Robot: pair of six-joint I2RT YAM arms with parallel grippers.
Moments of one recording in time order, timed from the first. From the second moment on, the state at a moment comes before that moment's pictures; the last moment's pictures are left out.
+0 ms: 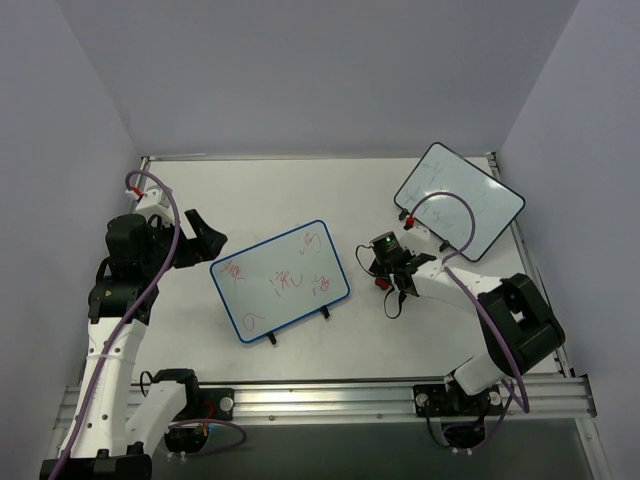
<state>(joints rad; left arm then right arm) -0.02 0.85 0.98 -0.56 0.31 -0.38 0.54 1.53 0.73 -0.18 0.48 0.93</state>
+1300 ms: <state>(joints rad) -0.01 0.85 0.98 -0.56 0.32 -0.38 0.54 1.50 0.71 -0.26 0.49 1.02</state>
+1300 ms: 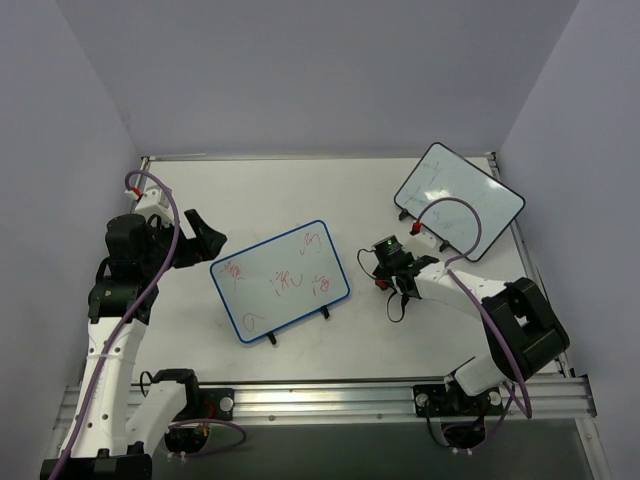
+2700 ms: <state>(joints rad) -0.01 0.85 0.98 -0.56 0.32 -0.39 0.53 1.54 0.74 -0.26 0.49 1.02</state>
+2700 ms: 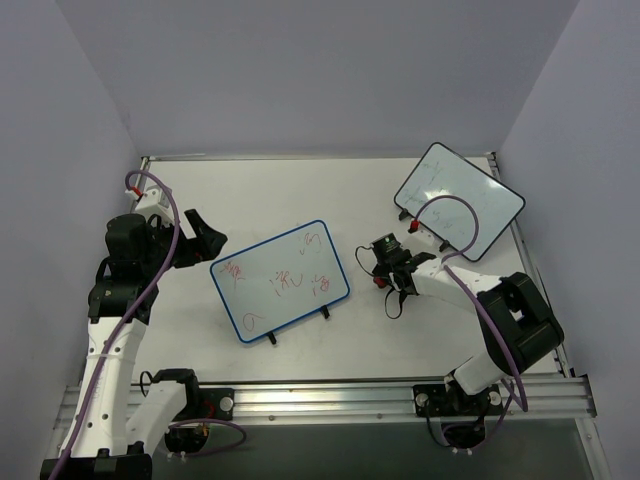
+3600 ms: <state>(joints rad) -0.01 0.85 0.98 -0.56 0.32 -0.39 0.53 1.56 0.77 -0.27 0.49 1.04</state>
